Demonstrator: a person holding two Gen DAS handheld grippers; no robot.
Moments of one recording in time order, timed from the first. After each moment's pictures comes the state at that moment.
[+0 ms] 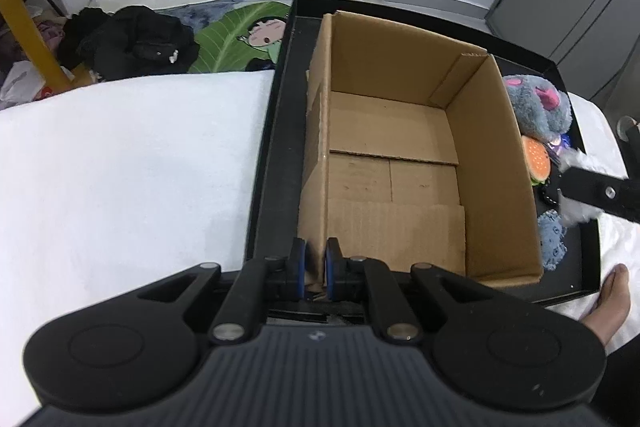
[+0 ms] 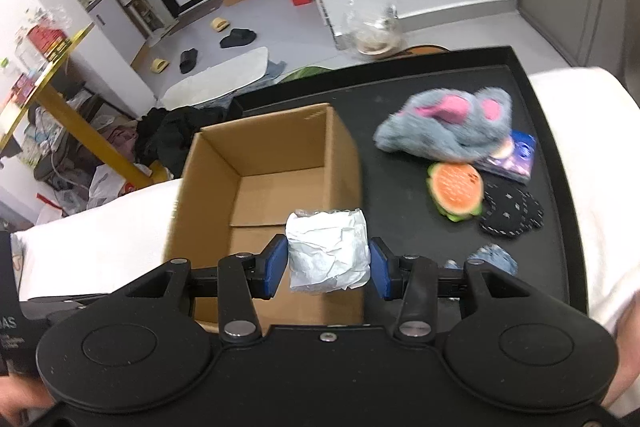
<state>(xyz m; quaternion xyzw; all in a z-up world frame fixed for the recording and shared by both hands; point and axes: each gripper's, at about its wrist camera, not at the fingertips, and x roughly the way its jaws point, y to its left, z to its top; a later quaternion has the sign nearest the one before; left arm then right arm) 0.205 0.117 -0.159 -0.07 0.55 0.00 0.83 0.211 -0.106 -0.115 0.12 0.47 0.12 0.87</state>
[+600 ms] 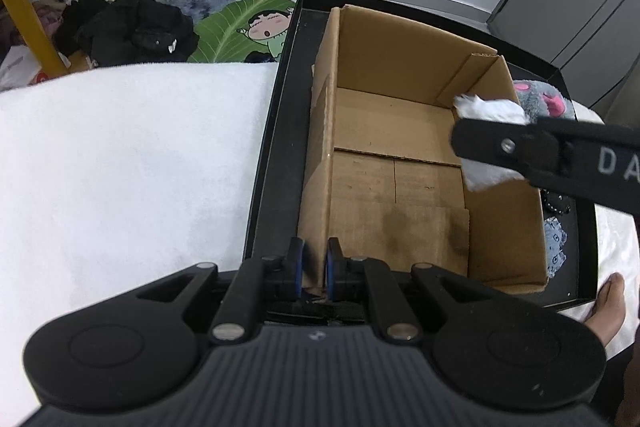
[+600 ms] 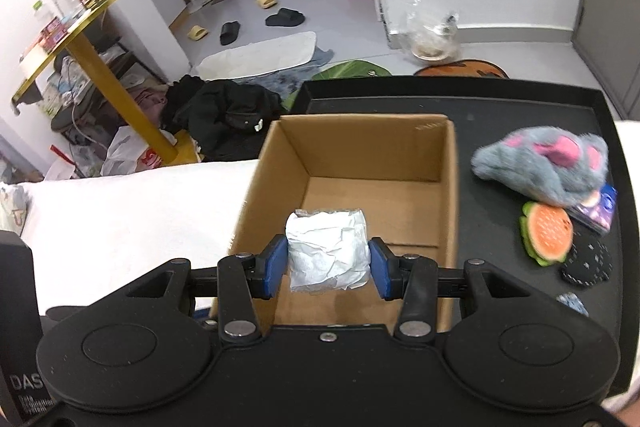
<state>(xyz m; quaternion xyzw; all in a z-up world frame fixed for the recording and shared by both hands) 0.208 0.126 -0.169 -0.09 0.55 0.00 0.83 0.236 -0.024 -0.117 0.05 0.47 0.17 0.86</state>
